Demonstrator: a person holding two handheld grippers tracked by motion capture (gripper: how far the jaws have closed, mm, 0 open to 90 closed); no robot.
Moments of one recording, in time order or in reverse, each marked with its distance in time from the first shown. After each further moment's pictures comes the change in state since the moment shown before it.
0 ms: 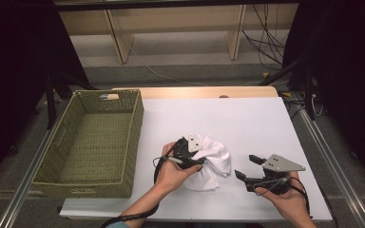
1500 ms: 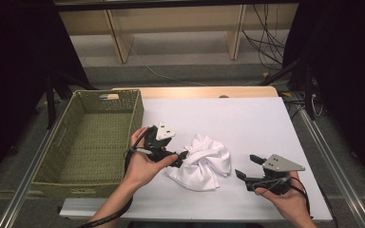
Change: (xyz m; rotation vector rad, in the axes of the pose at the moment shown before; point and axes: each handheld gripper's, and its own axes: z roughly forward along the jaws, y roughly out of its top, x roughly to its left) left arm 0.042 0.005 -0.084 -0.066 0.029 -0.072; right arm -0.001 -0.002 0.001 0.007 -0.020 -0.001
